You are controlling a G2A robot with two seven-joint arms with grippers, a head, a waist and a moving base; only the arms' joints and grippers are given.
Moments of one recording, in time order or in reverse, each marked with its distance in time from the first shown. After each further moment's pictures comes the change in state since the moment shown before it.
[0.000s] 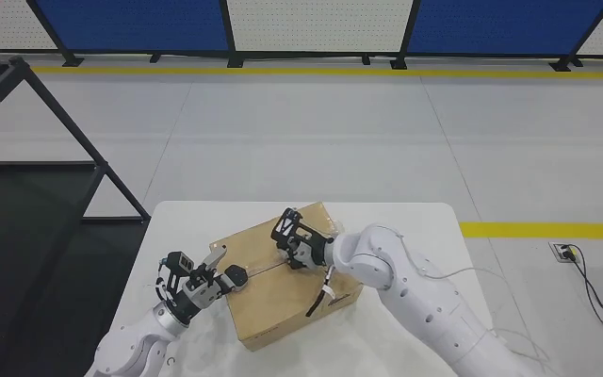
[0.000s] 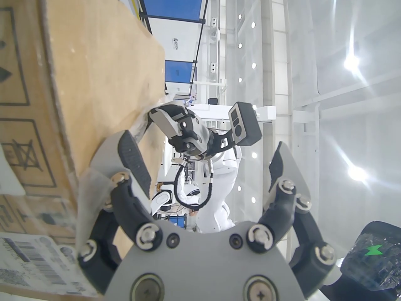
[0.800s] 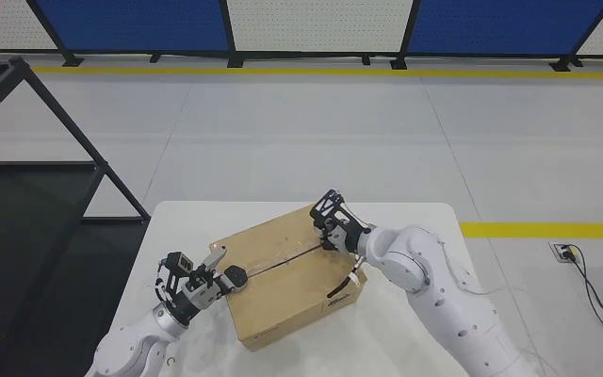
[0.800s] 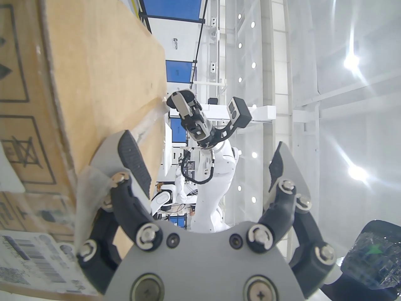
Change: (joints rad) left arm 0.008 0.000 -0.005 -0.008 0.003 -0.005 -0.001; right arm -0.155 0.082 0.244 -0.195 -0.148 0.131 0.054
